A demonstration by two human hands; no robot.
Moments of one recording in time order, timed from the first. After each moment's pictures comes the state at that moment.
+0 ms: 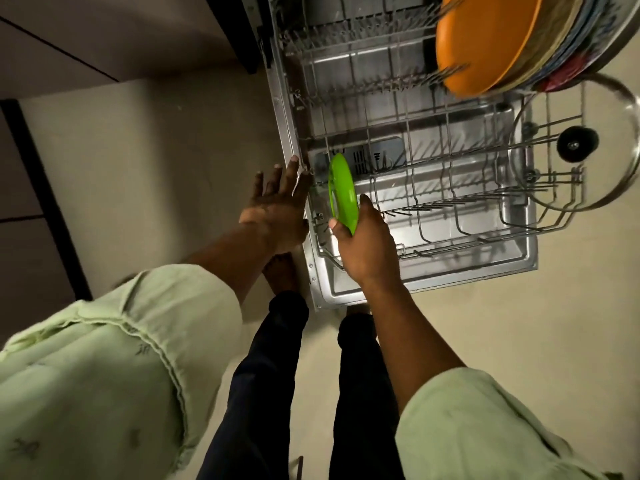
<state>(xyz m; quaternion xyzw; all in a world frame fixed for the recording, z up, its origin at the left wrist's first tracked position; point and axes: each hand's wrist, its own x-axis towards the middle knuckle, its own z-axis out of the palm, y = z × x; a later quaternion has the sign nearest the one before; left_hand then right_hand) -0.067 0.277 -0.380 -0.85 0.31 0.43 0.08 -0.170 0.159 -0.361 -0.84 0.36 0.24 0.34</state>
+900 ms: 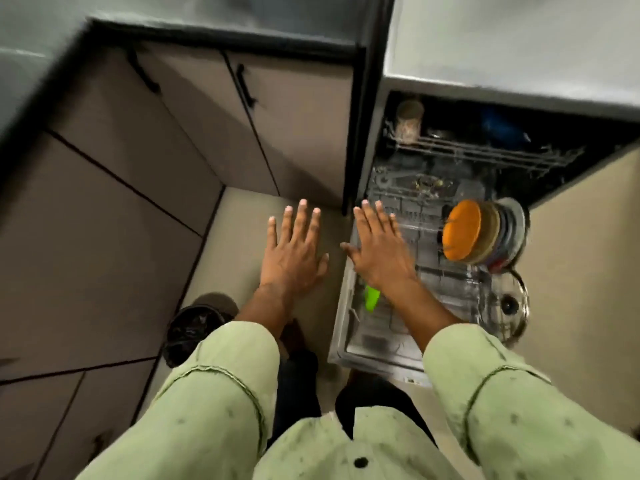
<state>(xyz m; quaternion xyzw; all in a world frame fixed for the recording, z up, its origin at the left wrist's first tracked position) -0.180 0.360 -0.032 -0.99 0.09 0.13 -0.01 -0.163 0.188 -0.053 -0.98 -0.09 0.10 0.12</state>
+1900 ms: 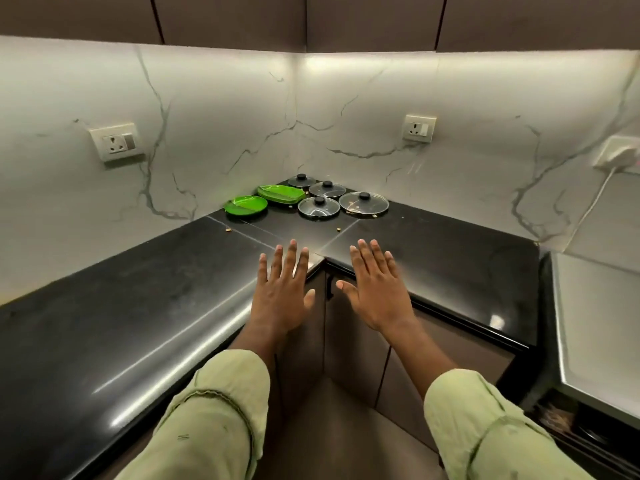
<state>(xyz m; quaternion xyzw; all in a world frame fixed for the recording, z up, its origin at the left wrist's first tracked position) -0.051 0.722 0.197 -0.98 -0.12 -0.14 0.03 0.030 0.546 0.202 -0.92 -0.33 -0.17 0.12</state>
